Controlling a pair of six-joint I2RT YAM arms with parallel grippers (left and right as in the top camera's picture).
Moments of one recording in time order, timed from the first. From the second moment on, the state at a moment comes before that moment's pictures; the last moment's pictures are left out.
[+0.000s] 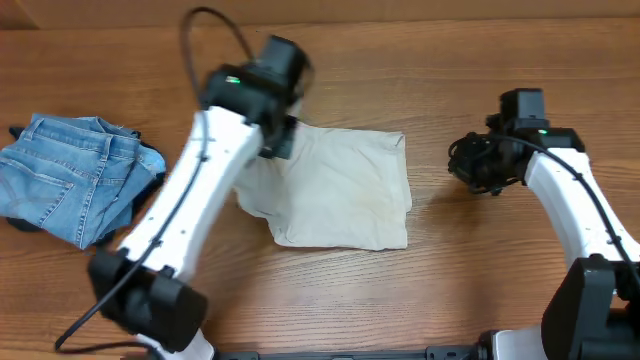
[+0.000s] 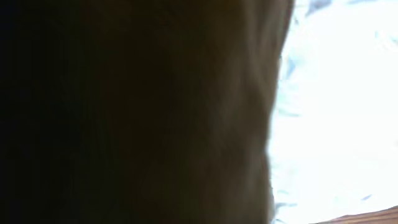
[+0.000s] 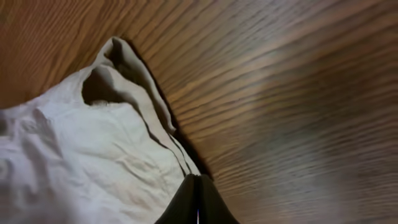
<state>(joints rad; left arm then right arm) -0.44 1.82 1.80 -1.34 -0.26 -0.21 -0.06 1.62 1.16 -0.84 -0.33 0.55</state>
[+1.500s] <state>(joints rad) -0.55 2.03 2.02 -1.57 -0.43 -0.37 0.29 1.93 1.10 -0.51 -0.48 0.75</state>
